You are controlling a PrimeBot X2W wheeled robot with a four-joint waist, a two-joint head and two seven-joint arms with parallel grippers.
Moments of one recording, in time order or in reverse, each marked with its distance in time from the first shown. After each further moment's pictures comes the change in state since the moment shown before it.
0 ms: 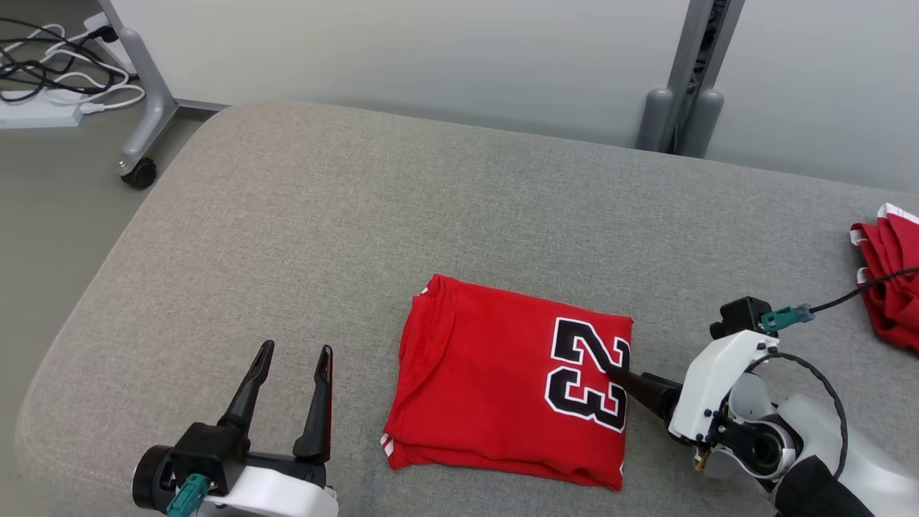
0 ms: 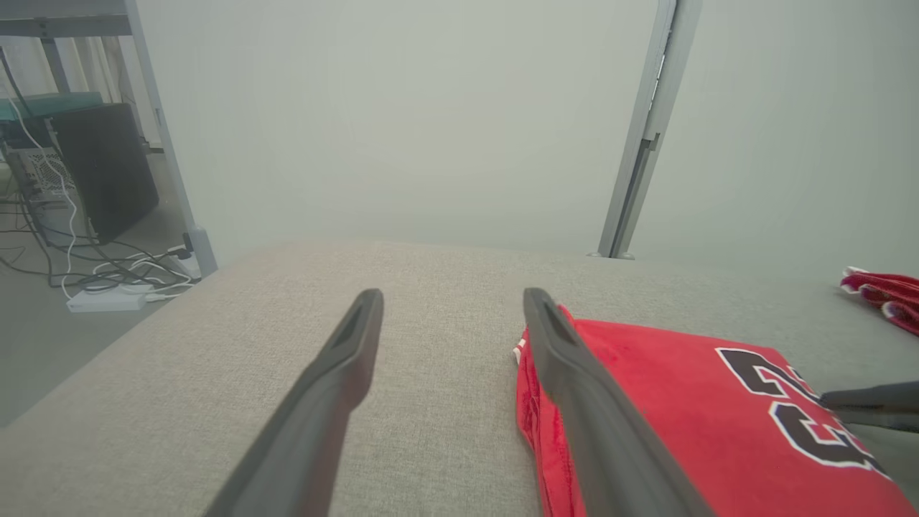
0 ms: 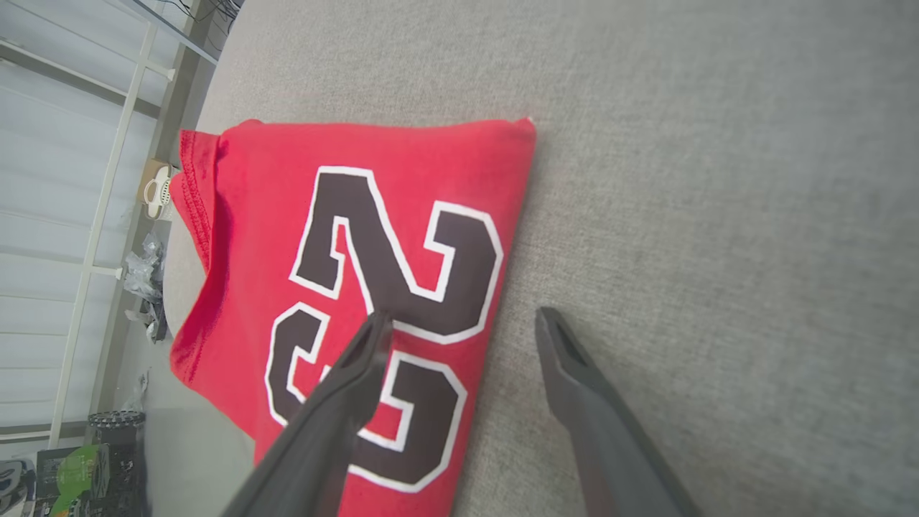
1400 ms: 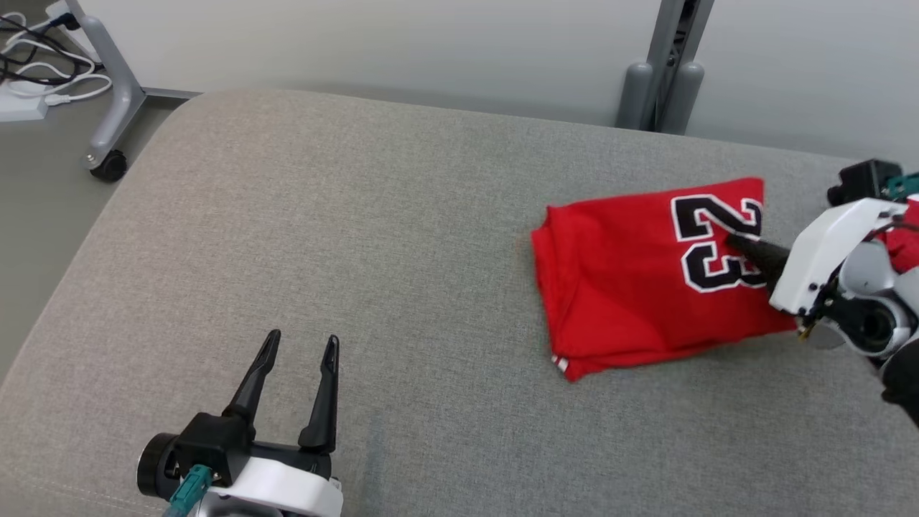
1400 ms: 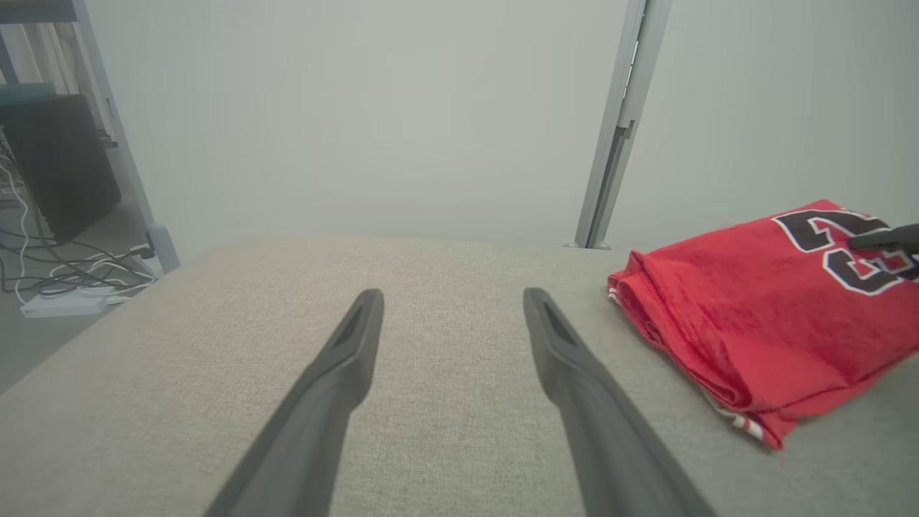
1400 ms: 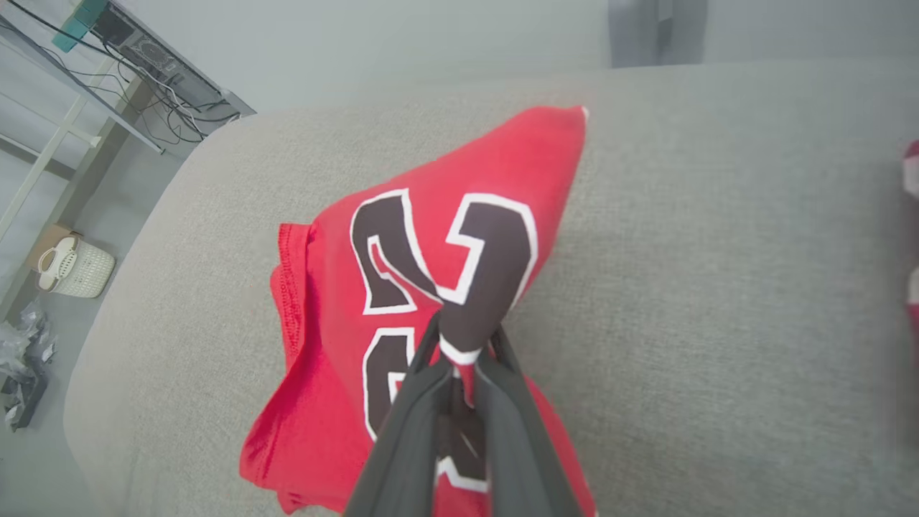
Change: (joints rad) left arm -0.016 -0.001 -0.015 -0.003 -0.005 0.004 0.000; right arm -0.273 -0.192 0.109 0.046 0.042 0.000 -0.040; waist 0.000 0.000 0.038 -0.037
